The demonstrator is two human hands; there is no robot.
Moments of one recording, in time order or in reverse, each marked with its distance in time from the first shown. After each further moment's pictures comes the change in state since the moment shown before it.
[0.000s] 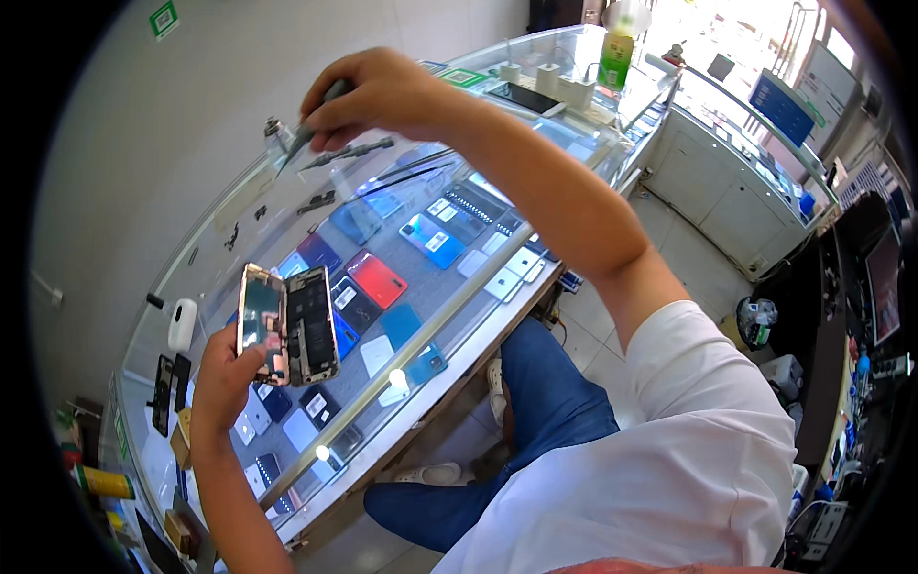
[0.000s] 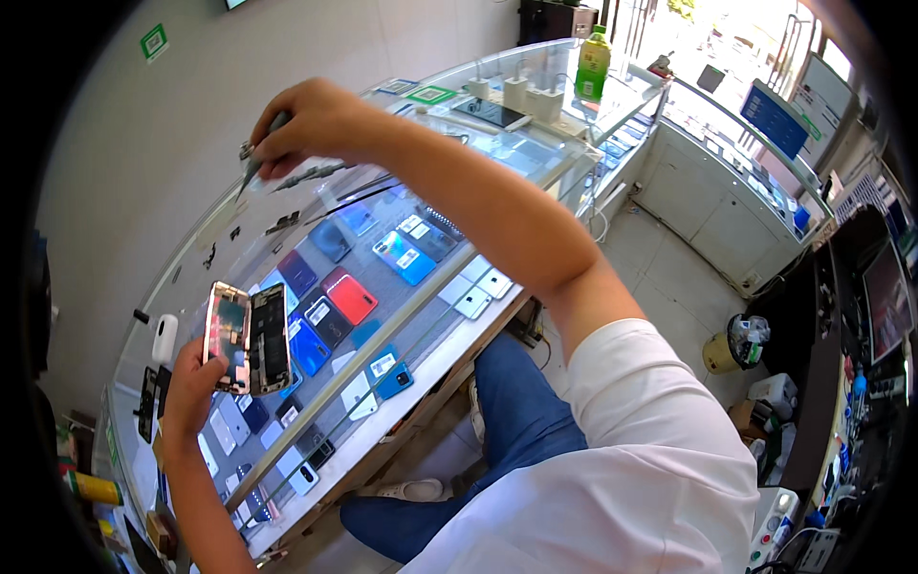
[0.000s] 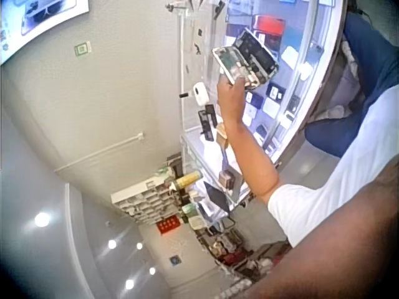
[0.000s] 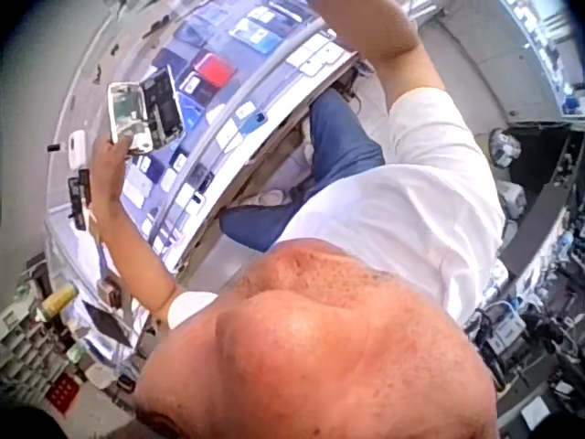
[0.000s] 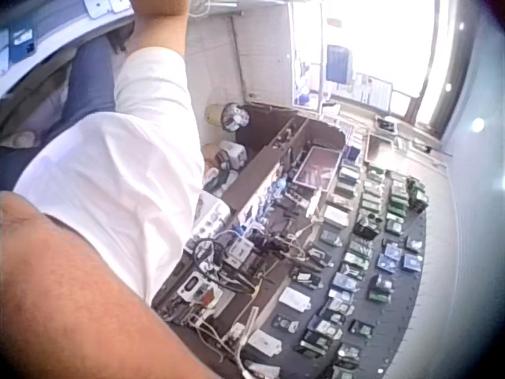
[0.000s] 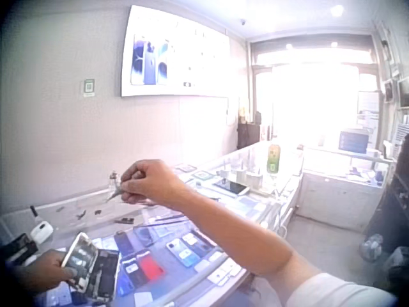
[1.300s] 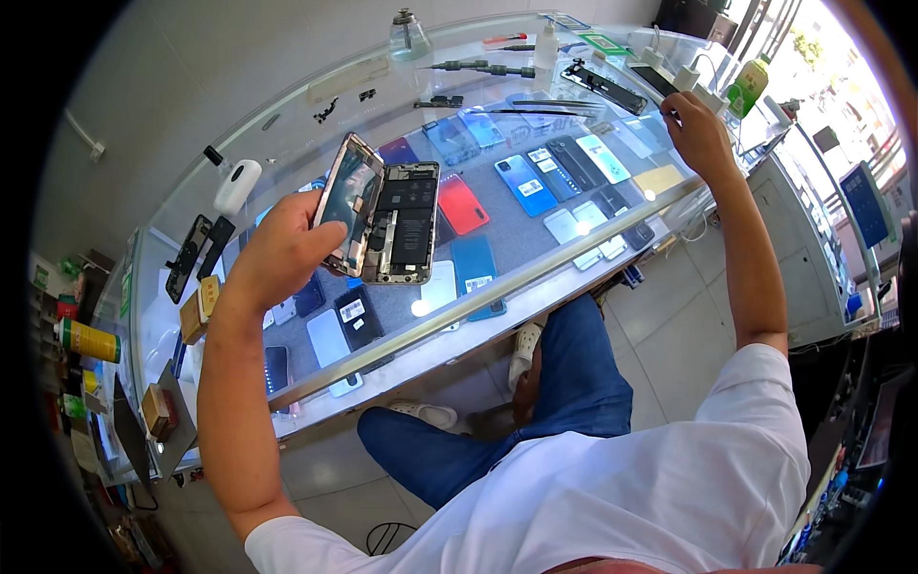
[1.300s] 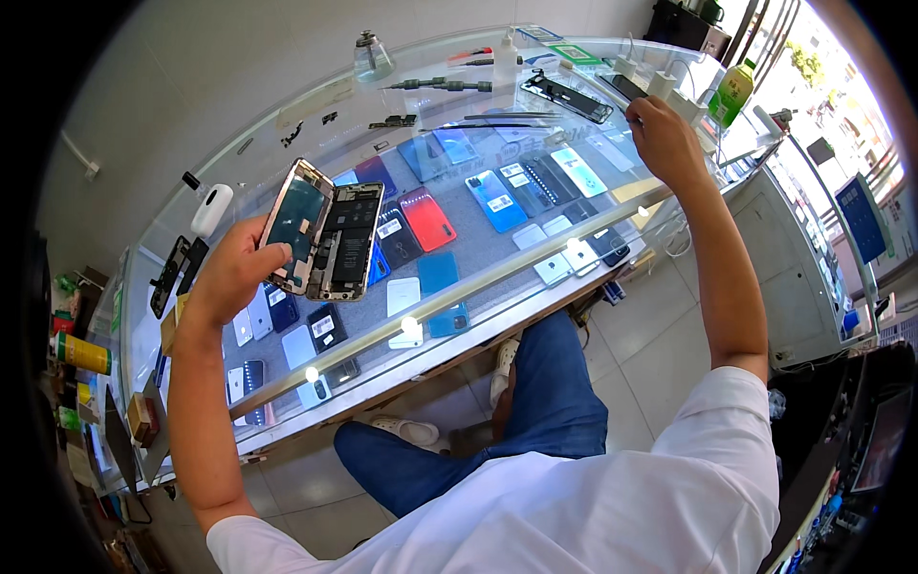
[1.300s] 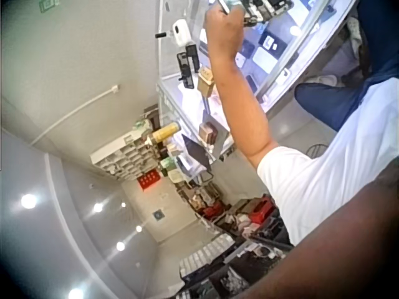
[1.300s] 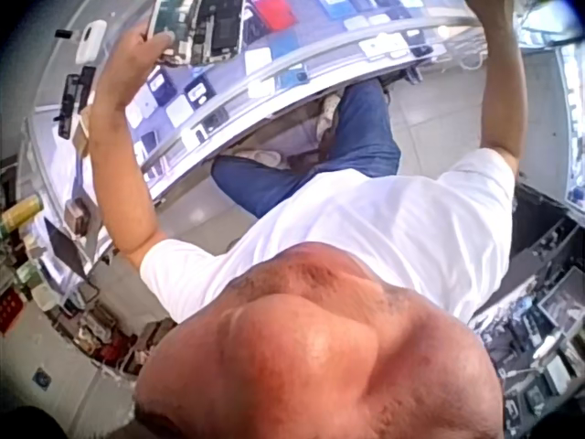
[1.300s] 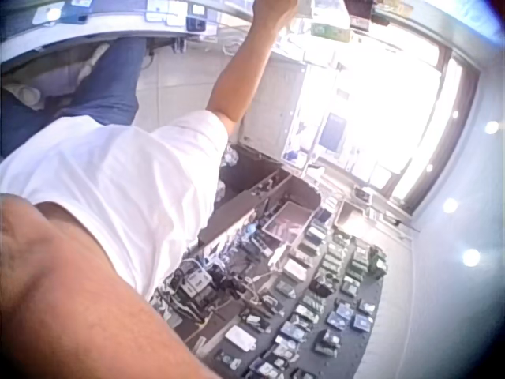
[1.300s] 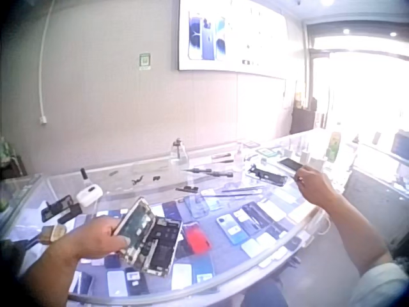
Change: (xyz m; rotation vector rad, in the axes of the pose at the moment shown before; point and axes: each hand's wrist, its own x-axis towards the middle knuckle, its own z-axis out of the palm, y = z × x) left_hand 0.001 0.003 0.005 0.062 0.008 0.014; right_hand -0.148 0.080 -0.151 -1.492 0.273 0.197
